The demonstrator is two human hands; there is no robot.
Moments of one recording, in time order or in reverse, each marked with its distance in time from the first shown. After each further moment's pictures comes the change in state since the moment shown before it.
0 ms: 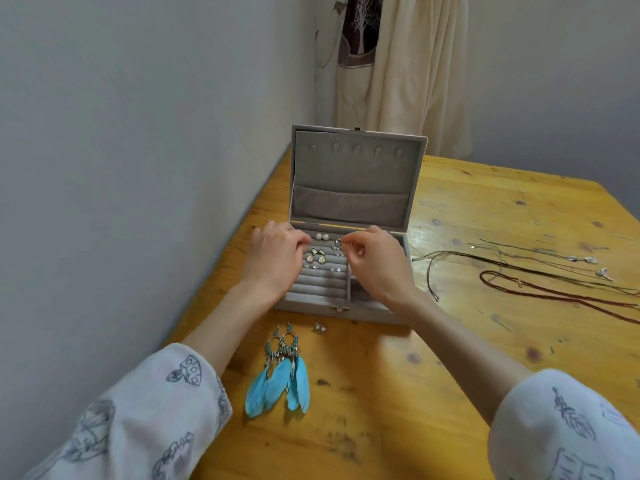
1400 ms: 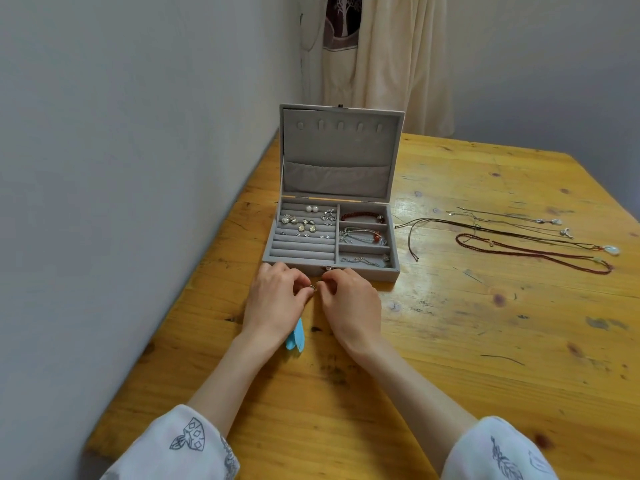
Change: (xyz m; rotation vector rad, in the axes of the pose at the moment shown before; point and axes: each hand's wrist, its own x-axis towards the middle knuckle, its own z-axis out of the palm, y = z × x) left_hand -0.100 0.022 0.018 -0.182 -0.041 -0.139; right_hand -0.104 -0.022 0.033 -0.022 0.047 0.143
